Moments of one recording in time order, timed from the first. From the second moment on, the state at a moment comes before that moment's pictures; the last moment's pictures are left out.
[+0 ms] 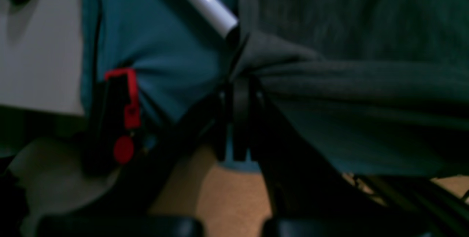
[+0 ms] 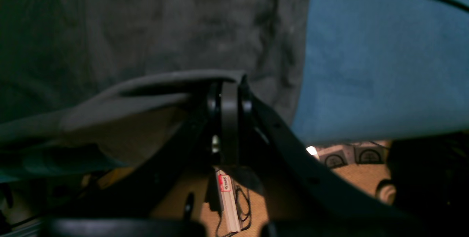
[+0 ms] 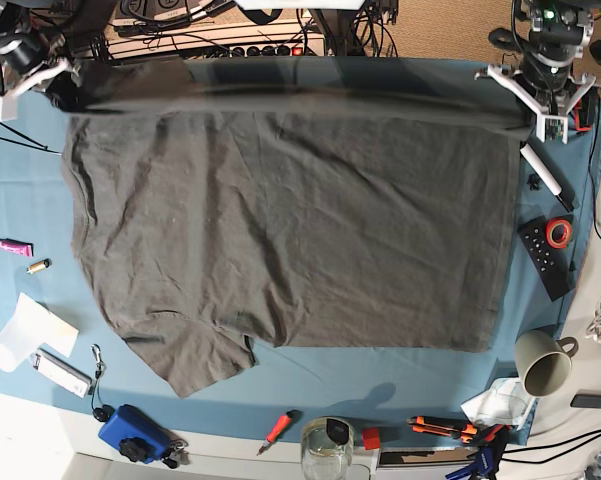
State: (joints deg) left arm 40.4 -10.5 -20.1 124.9 -11.5 -6.7 46.1; right arm -31.6 13.4 58.9 106.2 58.8 33.2 -69.4
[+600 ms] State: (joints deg) left arm 34.9 -15.3 -20.0 122.2 -12.4 -9.2 45.7; right arm -27.2 19.5 56.6 106.2 54.7 31.5 -68.2
